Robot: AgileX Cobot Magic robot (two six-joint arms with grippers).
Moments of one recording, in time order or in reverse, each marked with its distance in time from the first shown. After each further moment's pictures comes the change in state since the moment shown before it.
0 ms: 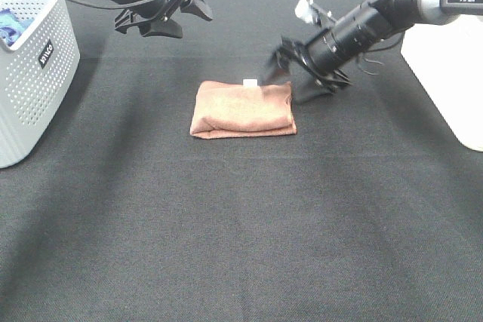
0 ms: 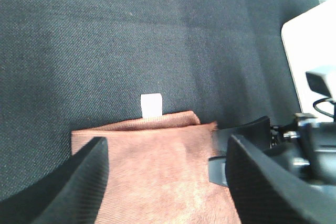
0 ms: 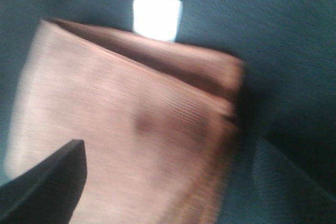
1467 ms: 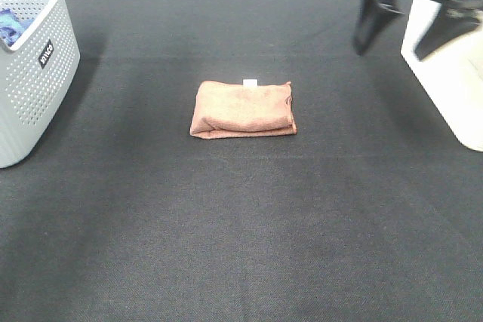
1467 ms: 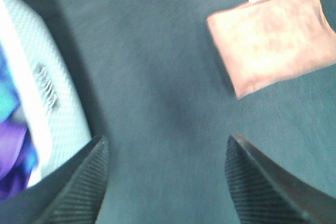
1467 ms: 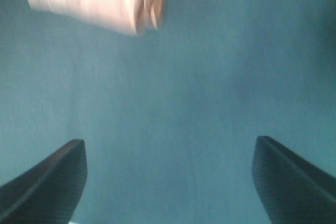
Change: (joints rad) left arm -0.066 -0.519 0.074 0.772 0.554 -0.118; right arm 0.003 -0.767 0.455 -0.483 0.325 0.285
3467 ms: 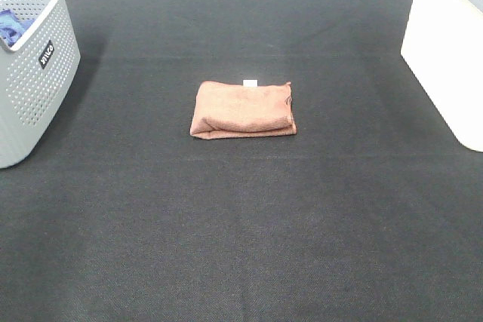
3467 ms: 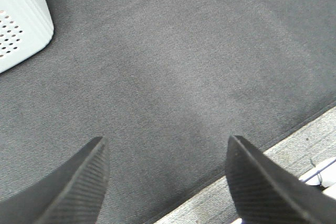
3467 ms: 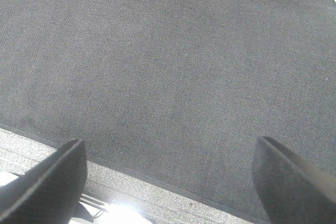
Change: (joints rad) left arm -0.010 -1.505 1.385 -0.104 -0.154 0.125; right arm 0.000 -1.381 1.014 -0.069 -0.136 -0.103
